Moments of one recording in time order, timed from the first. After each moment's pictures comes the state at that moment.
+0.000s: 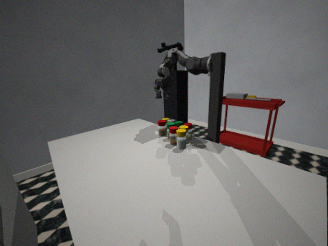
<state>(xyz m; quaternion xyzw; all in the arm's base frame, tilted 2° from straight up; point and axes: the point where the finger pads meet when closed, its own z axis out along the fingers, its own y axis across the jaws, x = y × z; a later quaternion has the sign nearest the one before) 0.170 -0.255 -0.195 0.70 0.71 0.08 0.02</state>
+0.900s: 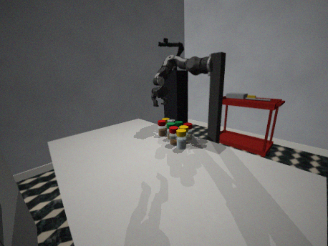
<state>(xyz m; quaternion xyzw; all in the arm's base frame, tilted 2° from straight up) 0.148 -0.306 -0.254 0.72 0.69 0.01 -0.02</state>
